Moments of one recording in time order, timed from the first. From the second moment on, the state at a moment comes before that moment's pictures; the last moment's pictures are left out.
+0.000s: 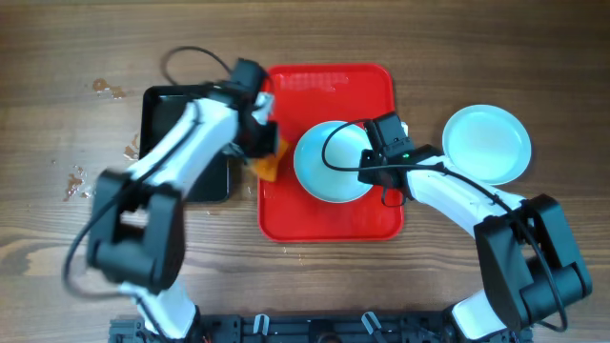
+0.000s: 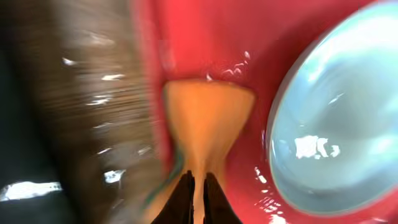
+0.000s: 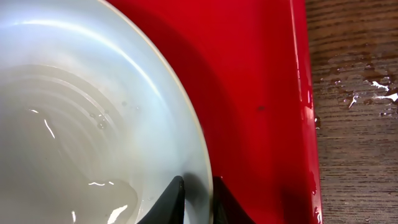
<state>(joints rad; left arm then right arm) -0.29 1.85 1.37 -0.90 0.18 -0.23 0.41 1.71 0.87 -0.37 0.09 0.53</state>
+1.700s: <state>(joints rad) -0.42 1.66 1.12 -0.65 0.06 -0.37 0.41 1.71 0.87 -0.34 0.02 0.48</state>
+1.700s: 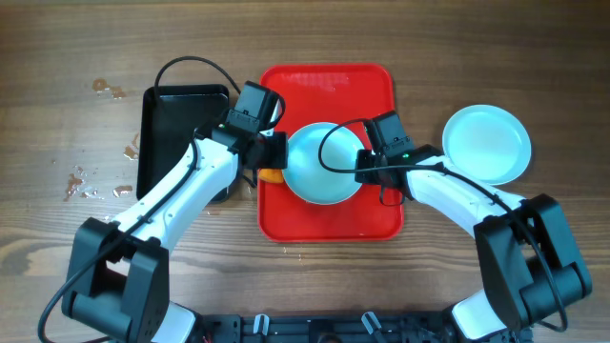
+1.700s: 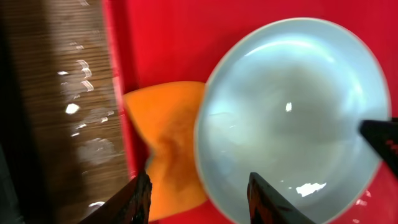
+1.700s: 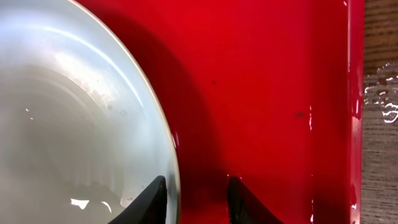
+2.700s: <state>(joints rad) -0.24 1.55 1.18 -0.84 0.01 -0.35 0.31 1.71 0.87 -0.38 0.02 0.48</state>
